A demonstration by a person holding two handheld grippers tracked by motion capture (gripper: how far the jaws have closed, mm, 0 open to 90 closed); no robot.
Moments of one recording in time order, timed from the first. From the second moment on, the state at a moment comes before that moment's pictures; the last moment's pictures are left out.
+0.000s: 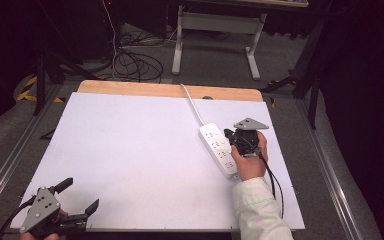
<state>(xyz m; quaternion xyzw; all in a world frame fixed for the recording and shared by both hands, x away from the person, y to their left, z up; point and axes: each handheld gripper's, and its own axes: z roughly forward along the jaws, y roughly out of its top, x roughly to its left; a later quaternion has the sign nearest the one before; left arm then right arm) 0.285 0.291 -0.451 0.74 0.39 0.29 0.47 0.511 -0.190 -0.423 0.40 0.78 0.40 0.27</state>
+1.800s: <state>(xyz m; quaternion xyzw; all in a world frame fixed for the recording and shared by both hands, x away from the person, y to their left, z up) 0.286 0.290 -0.451 0.74 0.39 0.29 0.47 0.417 -0.224 -0.403 0.29 0.80 0.50 0.16</state>
